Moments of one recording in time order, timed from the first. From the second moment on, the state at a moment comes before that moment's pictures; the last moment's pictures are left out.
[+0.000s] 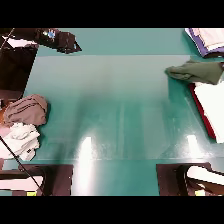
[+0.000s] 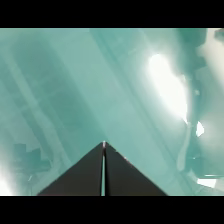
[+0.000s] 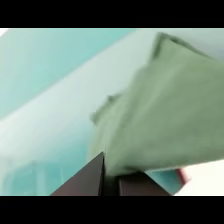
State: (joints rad) left arm -0.22 -1.49 1.98 1.06 -1.34 -1.40; right arm -0.67 -1.33 1.31 -0.63 0.92 1.12
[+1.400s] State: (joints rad) left arm -0.23 -1.49 1.98 1.07 -1.36 -1.38; right arm -1.07 -0.94 1.12 -1.28 1.24 1.38
